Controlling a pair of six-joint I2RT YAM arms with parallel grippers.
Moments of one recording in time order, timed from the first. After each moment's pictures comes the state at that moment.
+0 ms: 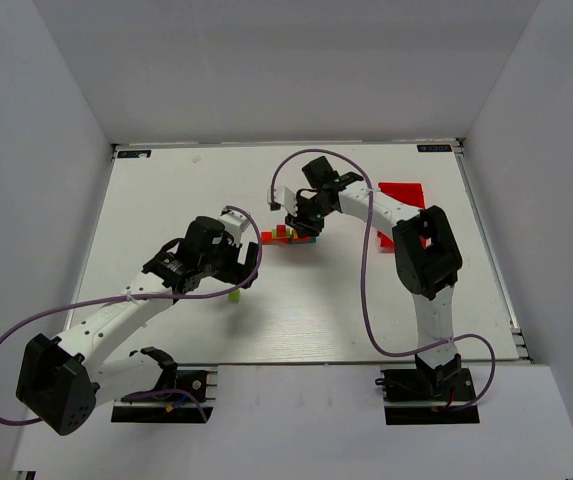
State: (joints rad) left arm -0.57 1.10 0.77 -0.42 0.06 -0.14; right arm 0.58 2.08 1.64 -0.66 -0.46 -0.91
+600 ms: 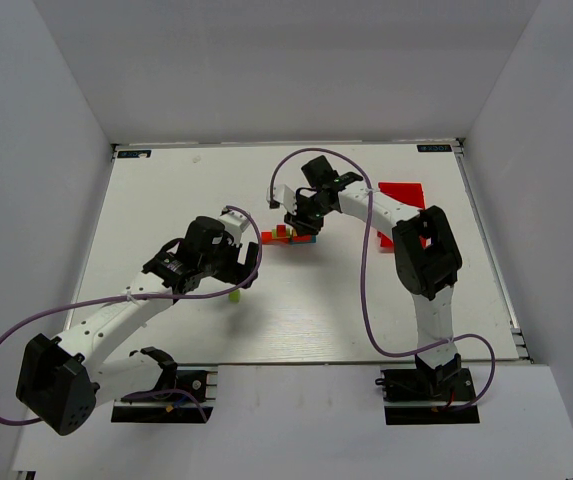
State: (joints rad) left arm -0.57 1.10 0.77 -0.42 0.06 -0.14; right arm 0.58 2.08 1.64 -0.64 -0.43 -0.88
